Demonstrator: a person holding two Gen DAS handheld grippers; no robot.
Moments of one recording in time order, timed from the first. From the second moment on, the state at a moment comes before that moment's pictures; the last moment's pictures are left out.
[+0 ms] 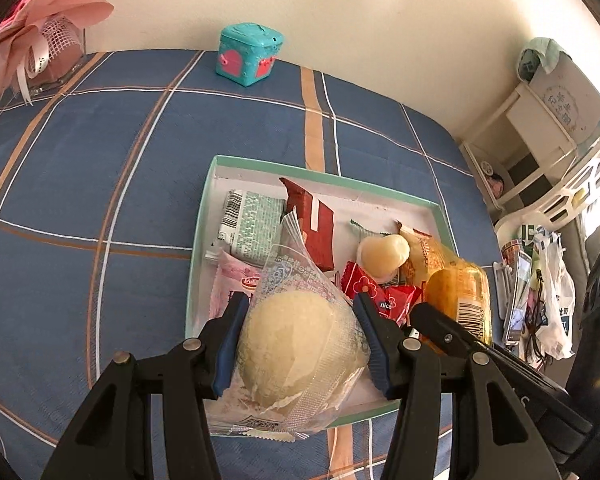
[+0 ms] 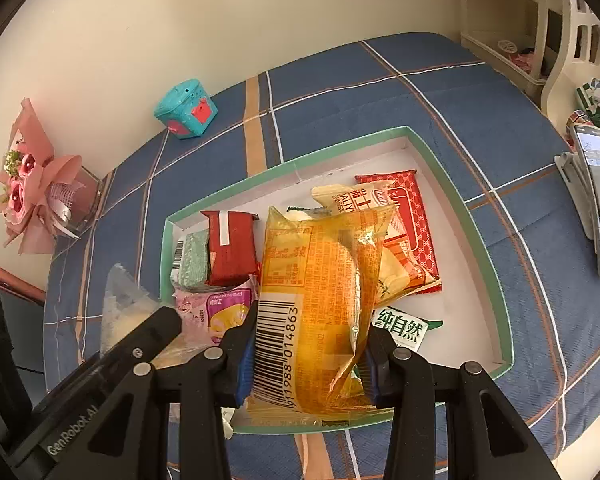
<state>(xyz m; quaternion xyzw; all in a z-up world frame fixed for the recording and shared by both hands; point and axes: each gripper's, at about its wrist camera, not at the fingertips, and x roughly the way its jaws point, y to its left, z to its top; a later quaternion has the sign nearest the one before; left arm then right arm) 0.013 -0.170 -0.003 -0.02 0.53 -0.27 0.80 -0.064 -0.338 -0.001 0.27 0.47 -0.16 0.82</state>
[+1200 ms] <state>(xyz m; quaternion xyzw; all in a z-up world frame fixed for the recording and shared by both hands) 0.031 -0.140 -0.005 0.01 0.55 -0.19 0.82 -0.052 -0.328 -0.020 0.24 0.51 -0.15 0.81</state>
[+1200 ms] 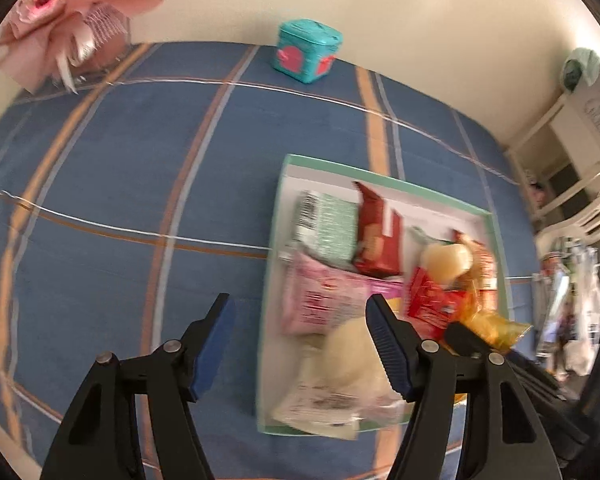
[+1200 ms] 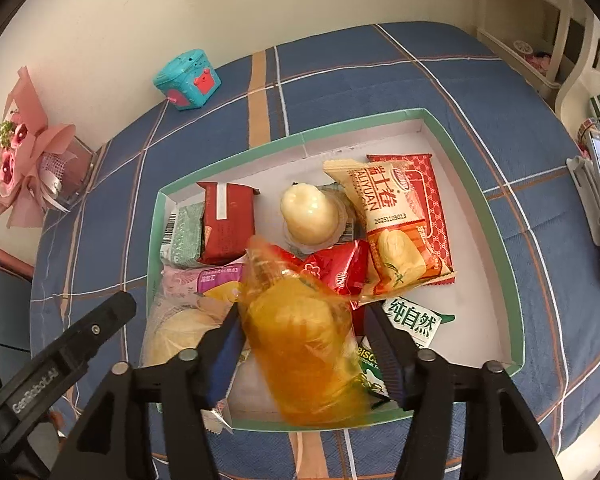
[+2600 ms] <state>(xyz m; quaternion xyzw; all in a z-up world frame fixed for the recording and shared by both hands) -0.024 -0.062 0.026 0.13 0.48 -0.02 0.87 -0.104 -0.258 0.003 0.14 0.48 -0.14 0.86</state>
